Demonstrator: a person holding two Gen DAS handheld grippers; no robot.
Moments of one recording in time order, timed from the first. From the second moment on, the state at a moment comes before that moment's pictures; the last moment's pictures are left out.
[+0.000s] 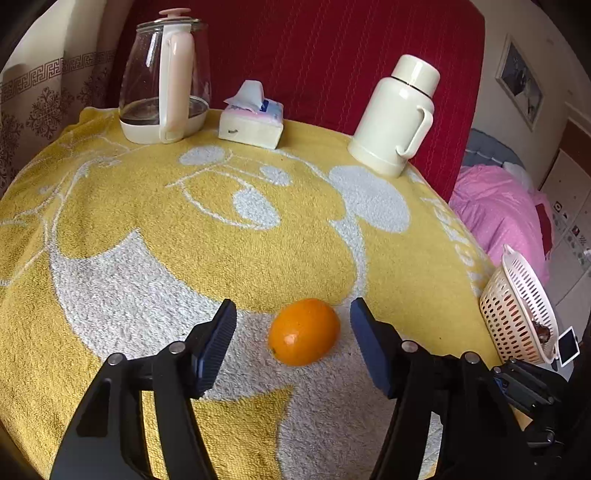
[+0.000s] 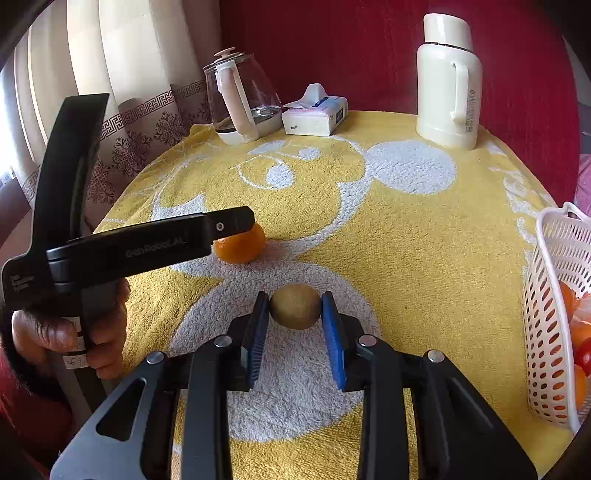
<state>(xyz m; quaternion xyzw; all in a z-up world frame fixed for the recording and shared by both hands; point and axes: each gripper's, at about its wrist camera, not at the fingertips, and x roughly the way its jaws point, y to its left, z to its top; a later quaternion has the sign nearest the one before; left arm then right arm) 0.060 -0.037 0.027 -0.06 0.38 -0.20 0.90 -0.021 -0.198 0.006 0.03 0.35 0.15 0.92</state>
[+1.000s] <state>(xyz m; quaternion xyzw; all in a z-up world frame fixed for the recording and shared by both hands) 0.045 -0.048 0.030 -0.05 0.38 -0.23 0.89 -0.063 -0.276 0.050 0.08 0.27 0.06 0.96</state>
